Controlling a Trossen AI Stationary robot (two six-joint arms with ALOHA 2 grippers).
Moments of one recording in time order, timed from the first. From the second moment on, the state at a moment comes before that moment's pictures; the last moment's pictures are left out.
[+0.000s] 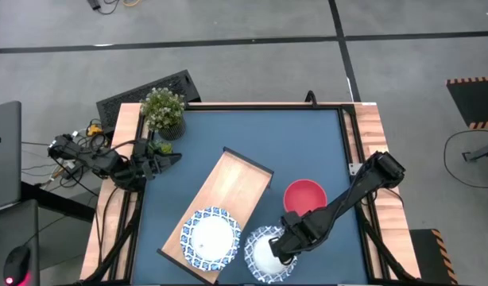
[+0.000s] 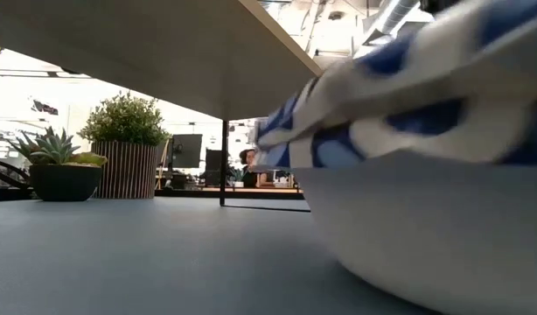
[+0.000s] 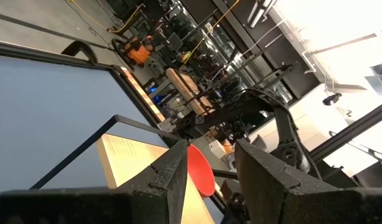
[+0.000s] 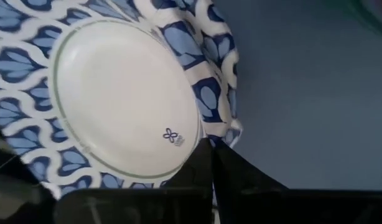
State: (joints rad) left arm -0.38 0.27 0.32 0.11 -0.66 -0.81; right arm 0.62 1.87 1.47 -0.96 -0.09 1.88
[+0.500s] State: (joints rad) left arm -0.38 0.27 0.32 0.10 -0.66 -0.83; right arm 0.64 1.87 1.82 -1.30 -0.12 1.72
